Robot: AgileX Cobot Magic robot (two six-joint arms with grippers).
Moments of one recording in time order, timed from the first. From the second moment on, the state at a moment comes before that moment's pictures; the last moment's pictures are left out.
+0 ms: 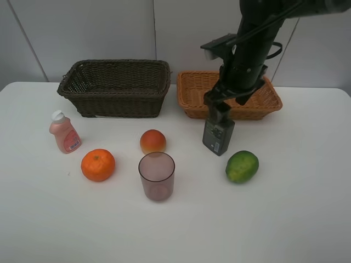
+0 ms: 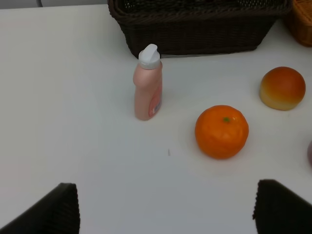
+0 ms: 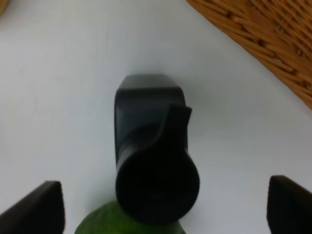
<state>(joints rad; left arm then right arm) -0.02 -0.01 -0.50 -0.06 1.06 0.02 0.50 1.89 -1.46 -0.13 1.07 -0.12</state>
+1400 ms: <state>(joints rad) -0.02 -0.01 -0.50 -0.06 1.06 0.02 0.50 2.02 -1.46 -0.14 1.00 -0.12</state>
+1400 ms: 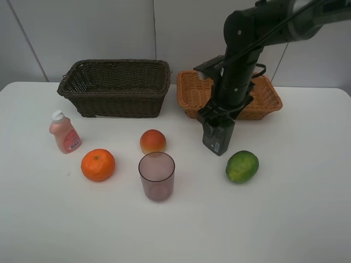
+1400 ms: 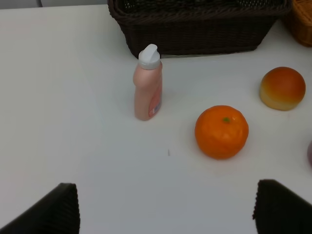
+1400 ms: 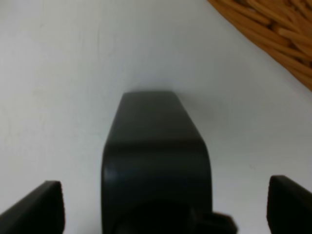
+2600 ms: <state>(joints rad) -0.02 -0.01 -0.50 -0.06 1.06 0.02 0.50 2.05 -1.47 -0.11 0.99 -0.12</state>
